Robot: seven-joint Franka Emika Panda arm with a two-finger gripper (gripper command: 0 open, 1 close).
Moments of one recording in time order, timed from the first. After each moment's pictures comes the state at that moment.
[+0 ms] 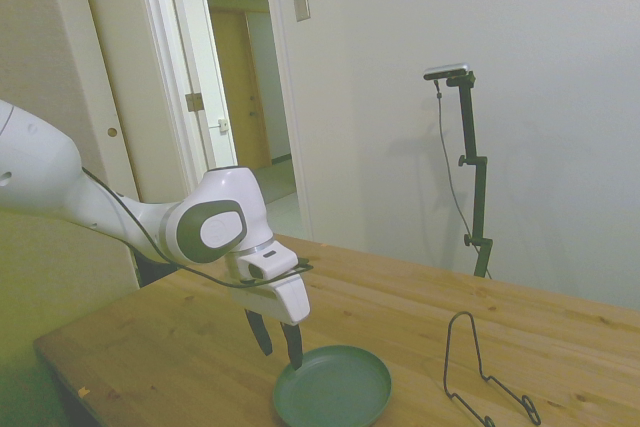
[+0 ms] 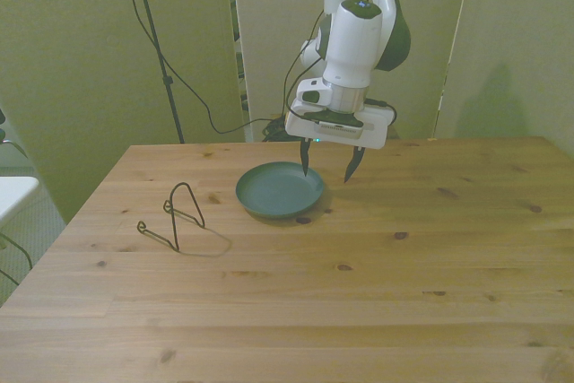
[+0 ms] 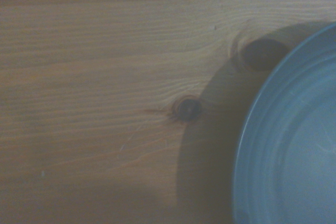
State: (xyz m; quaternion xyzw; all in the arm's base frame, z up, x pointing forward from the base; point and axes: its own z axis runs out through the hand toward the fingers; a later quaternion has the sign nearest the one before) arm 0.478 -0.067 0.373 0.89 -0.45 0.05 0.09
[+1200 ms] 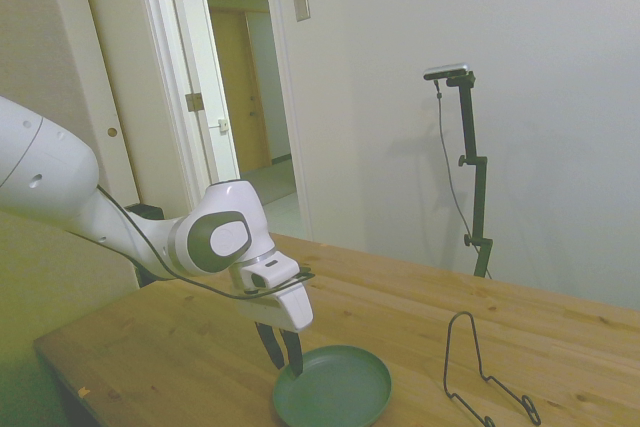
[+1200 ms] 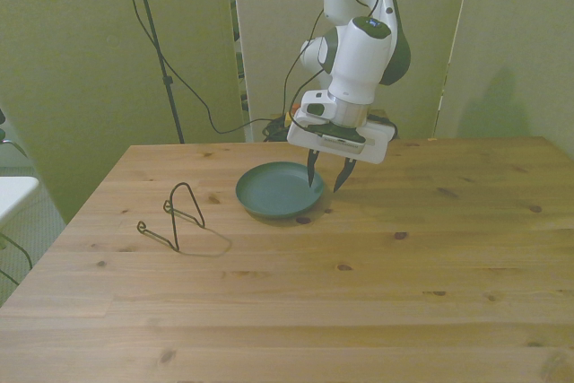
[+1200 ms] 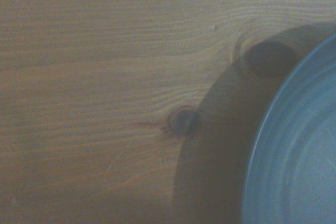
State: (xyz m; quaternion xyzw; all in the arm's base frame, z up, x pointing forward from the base) arm 0.484 -0.066 0.356 0.88 -0.45 0.06 0.10
